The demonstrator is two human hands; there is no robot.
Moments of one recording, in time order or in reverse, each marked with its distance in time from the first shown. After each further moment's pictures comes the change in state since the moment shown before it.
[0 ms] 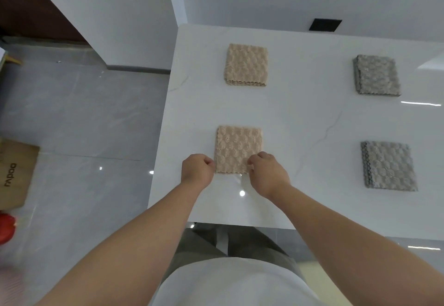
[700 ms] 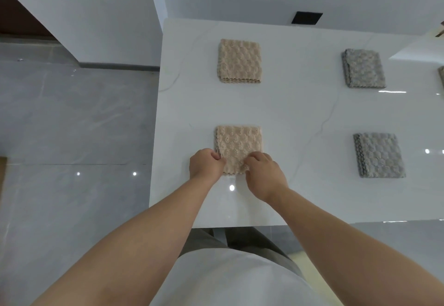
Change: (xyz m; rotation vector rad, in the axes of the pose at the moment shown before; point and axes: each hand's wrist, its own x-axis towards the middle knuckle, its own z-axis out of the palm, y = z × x) left_hand 0.021 0.020 0.005 0.007 -0.056 0.025; right_hand 0.001 -0.021 0.016 -0.046 0.068 0.003
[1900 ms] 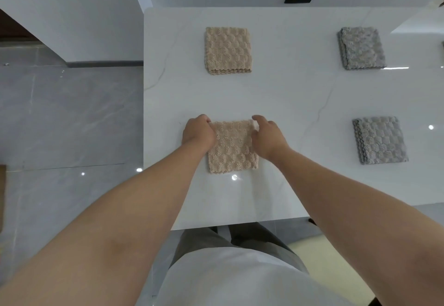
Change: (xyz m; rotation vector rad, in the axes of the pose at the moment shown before) left_hand 0.065 0.044 -0.011 0.195 0.022 0.148; right_hand 0.066 0.029 -0.040 0.389 0.002 0.309
